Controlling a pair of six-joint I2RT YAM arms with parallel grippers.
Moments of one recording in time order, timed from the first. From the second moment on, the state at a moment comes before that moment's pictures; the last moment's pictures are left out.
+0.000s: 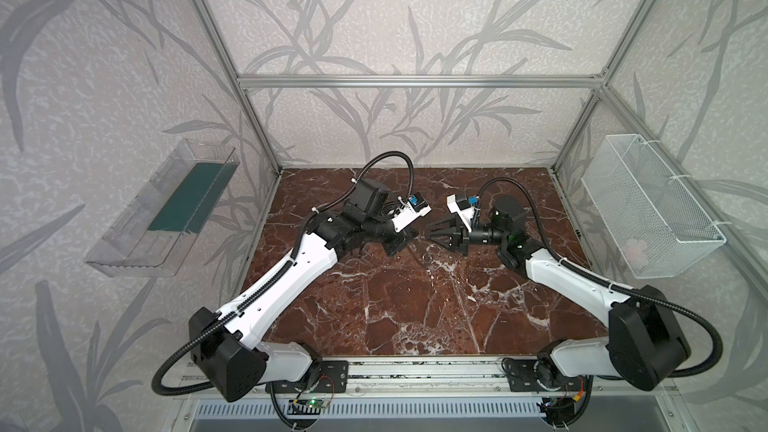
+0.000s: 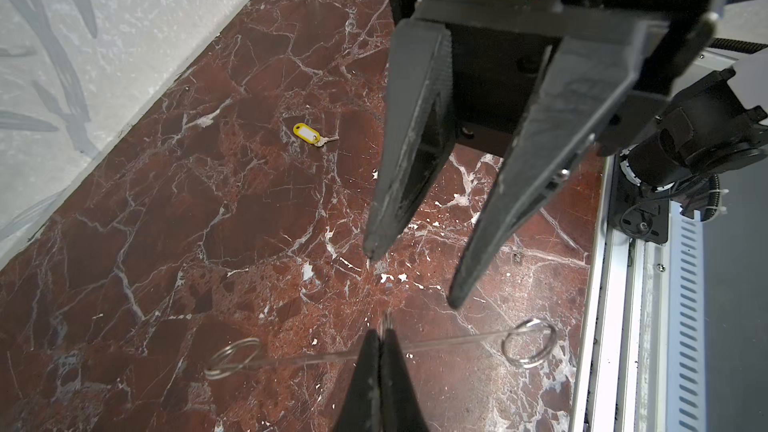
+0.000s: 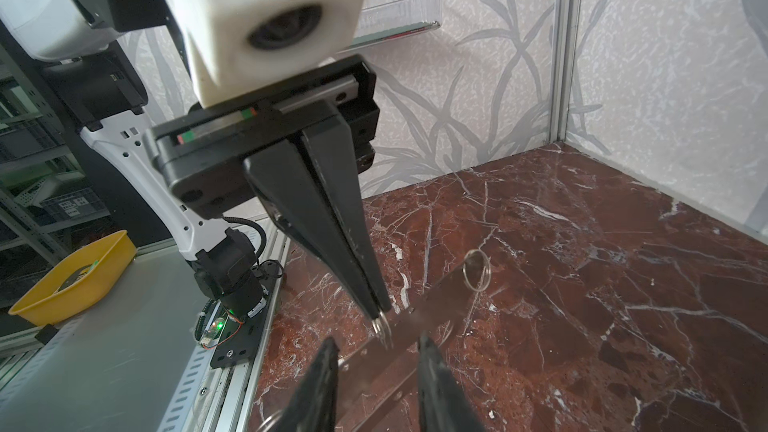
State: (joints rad) left arm -0.61 1.34 1.33 -0.73 0.40 0.36; right arm 0.48 1.38 0.83 0.41 -1.01 0.11
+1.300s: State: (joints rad) left arm -0.62 1.31 1.31 -0.70 0.46 0.36; right arm 0.52 1.43 0.83 0.46 -1.02 0.15
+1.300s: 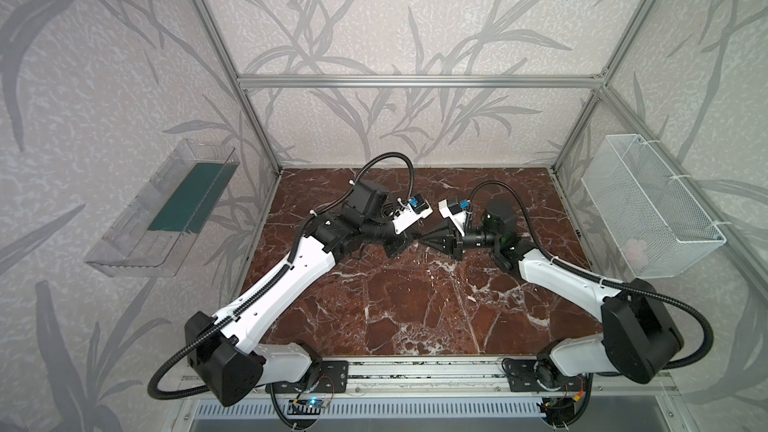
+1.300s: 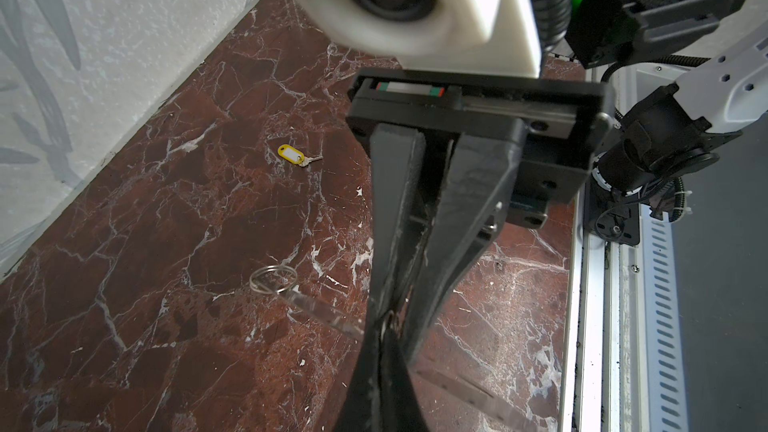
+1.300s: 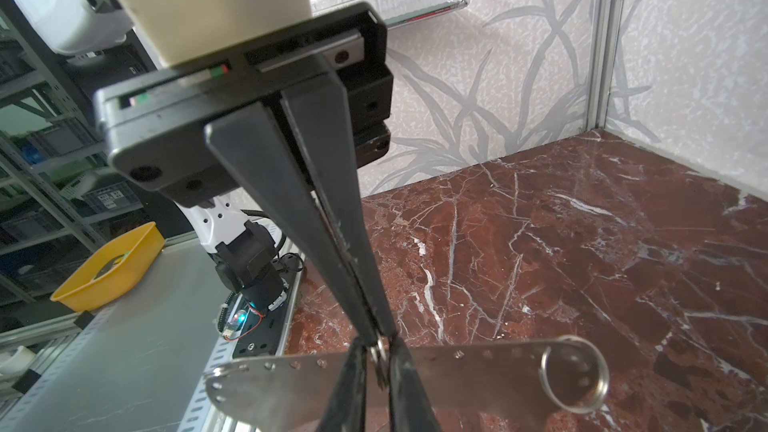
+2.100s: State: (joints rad) left arm -0.61 1.14 1.12 -0.53 0.44 0.32; right arm 0.43 1.53 0.78 0.89 -1.10 0.45
